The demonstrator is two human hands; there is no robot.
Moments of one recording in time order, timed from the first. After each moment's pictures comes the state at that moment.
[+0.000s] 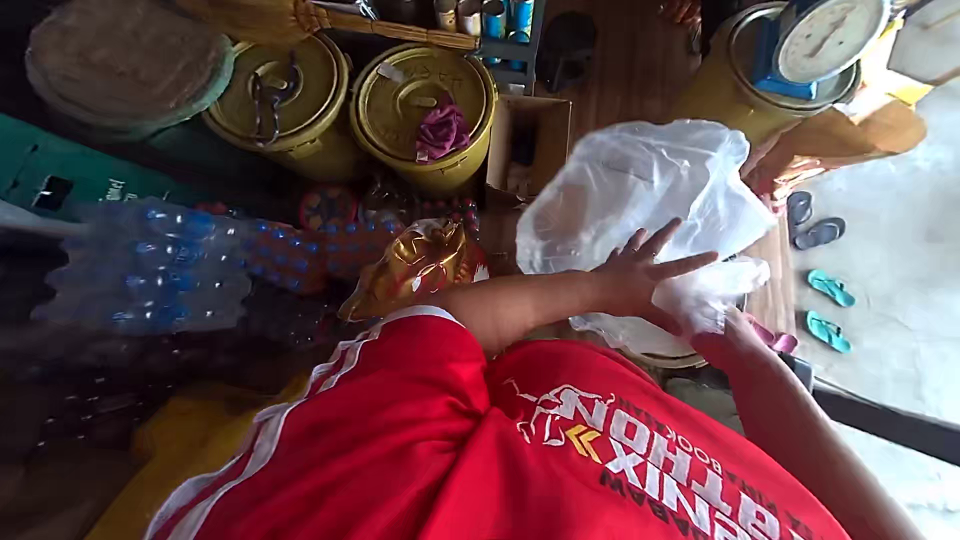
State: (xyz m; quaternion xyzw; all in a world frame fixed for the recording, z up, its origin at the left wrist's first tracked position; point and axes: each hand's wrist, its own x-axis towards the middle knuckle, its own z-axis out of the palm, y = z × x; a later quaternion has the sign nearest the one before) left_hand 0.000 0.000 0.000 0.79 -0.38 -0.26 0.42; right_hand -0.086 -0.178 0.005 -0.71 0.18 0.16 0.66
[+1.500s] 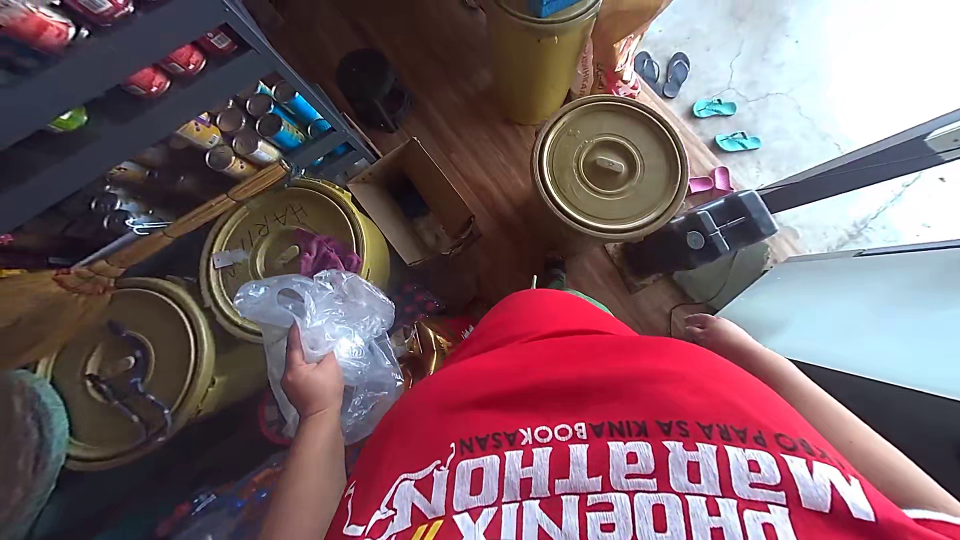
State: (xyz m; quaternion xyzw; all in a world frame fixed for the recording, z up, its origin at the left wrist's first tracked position) left_hand 0.147 0.295 -0.085 0.95 0.03 0.04 0.29; right_hand -0.194 -0.241 -0.117 -0.74 0.47 0.38 0.31
